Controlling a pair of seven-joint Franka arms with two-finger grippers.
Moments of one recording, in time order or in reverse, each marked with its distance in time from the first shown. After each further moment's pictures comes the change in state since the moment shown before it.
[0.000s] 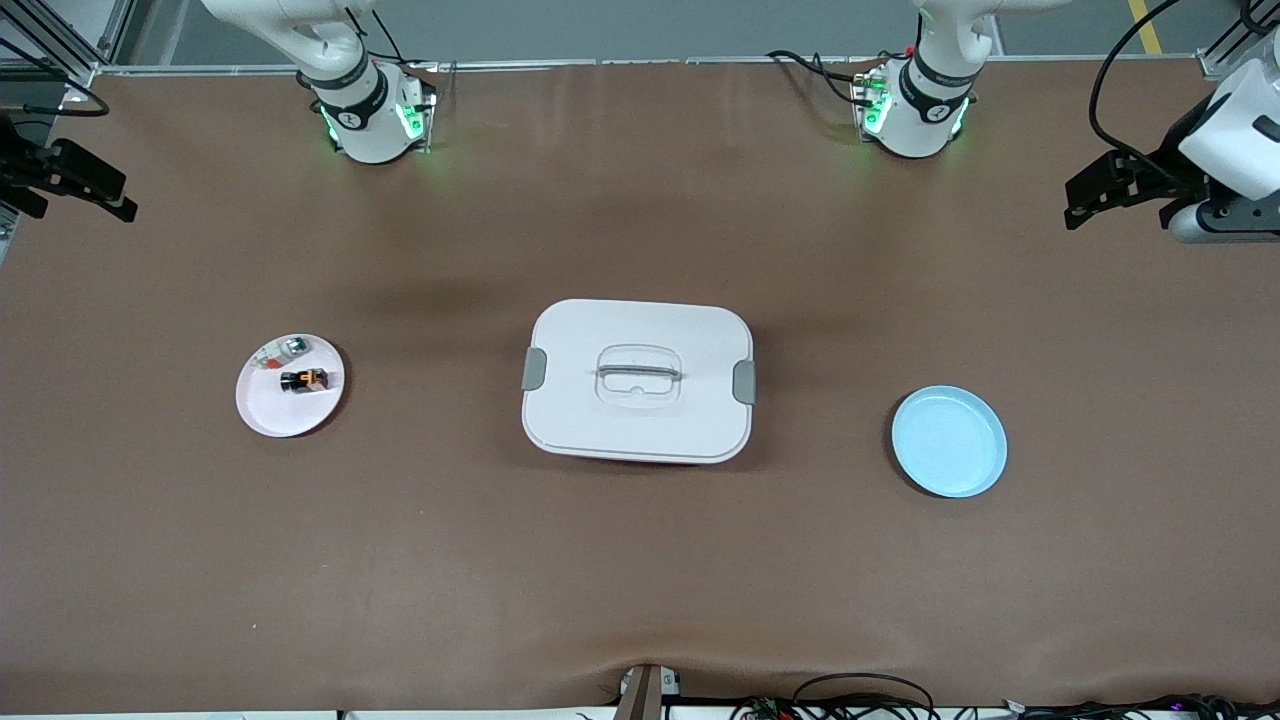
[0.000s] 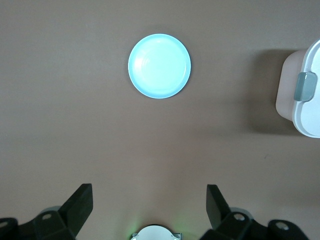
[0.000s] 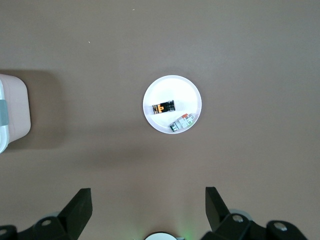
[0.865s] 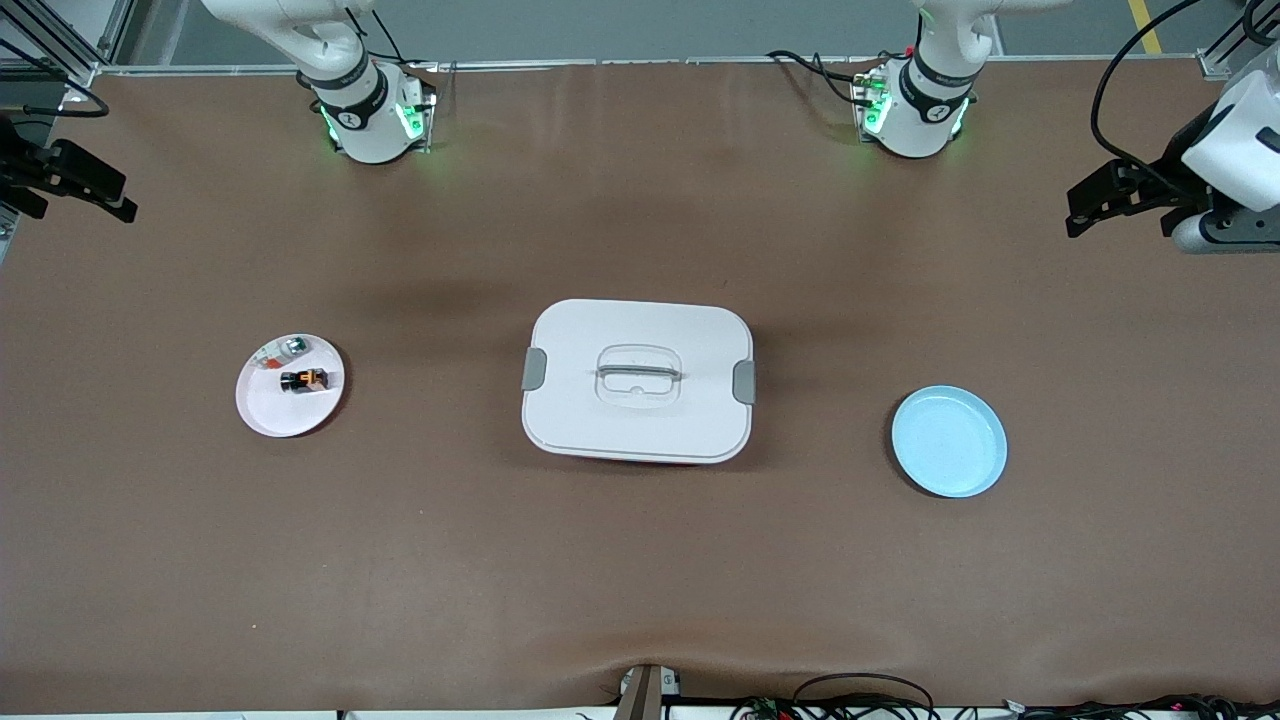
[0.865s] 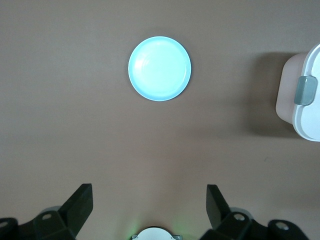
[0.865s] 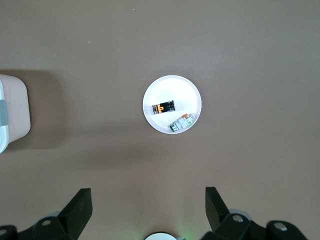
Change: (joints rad) left arm 0.002 0.024 0.001 0.023 0.000 0.001 0.000; right arm 0.000 0.001 0.000 0.001 0.000 0.000 0.000
